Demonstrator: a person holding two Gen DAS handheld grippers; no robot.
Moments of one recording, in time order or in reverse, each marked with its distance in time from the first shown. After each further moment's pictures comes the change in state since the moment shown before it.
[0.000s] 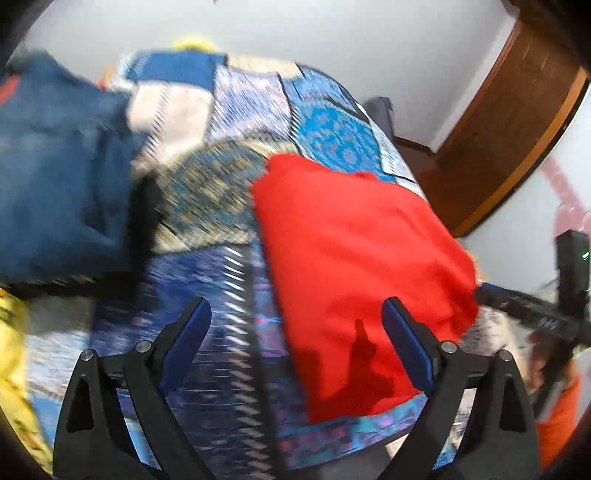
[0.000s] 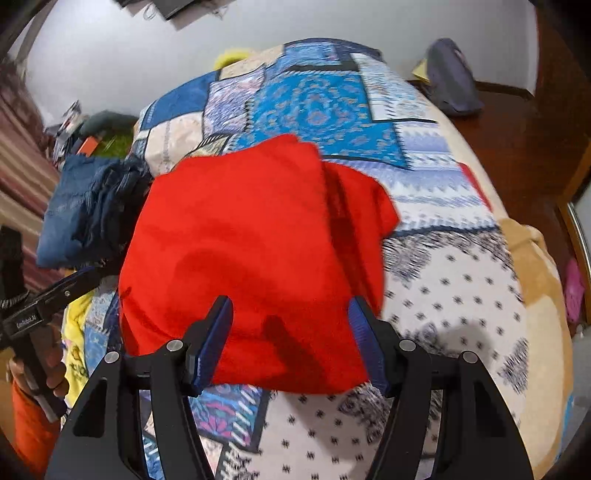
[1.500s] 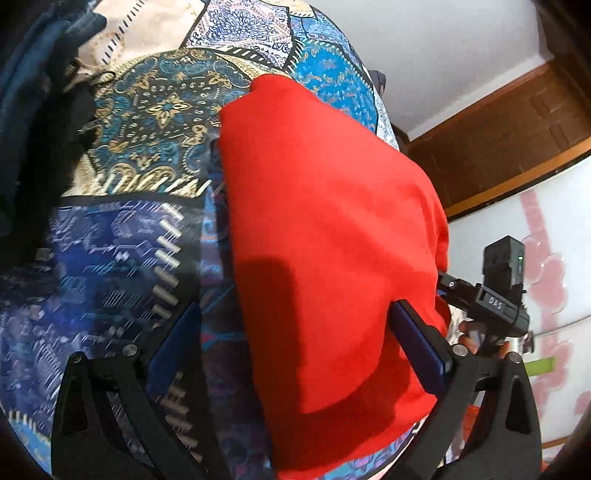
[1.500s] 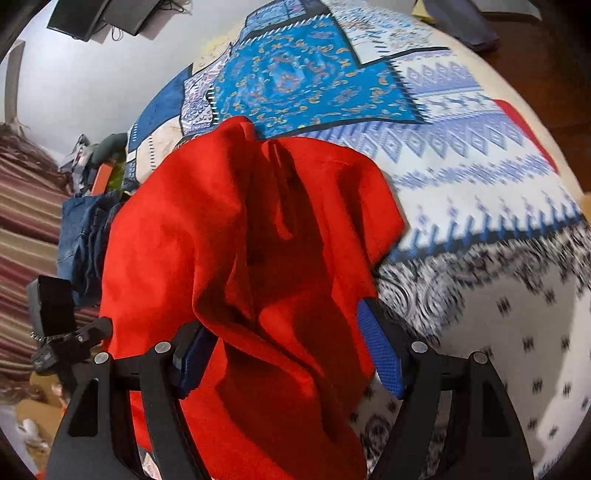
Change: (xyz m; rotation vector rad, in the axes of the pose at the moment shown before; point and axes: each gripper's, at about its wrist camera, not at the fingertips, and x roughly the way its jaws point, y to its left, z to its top) left arm 0.076 0.023 0.010 -0.199 0.165 -0.225; right arm 0.079 -0.071 0.035 0.195 0.119 0.250
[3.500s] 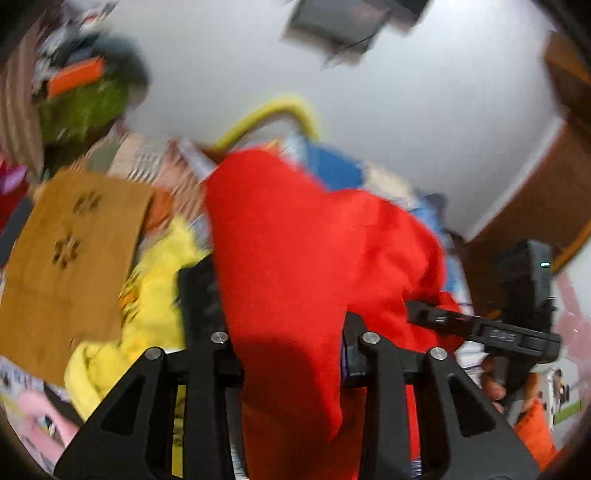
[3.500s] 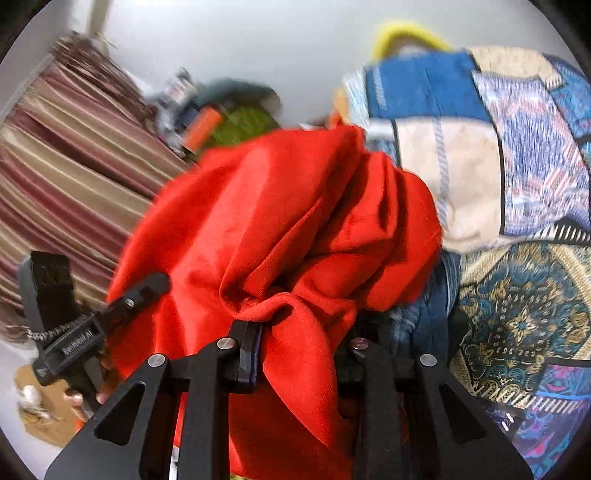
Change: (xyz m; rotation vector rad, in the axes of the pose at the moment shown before) left arm -0.318 0.201 0.108 -0.030 -0.394 0.292; right arm 0.192 0.392 0.060 -0.326 0.065 0.164
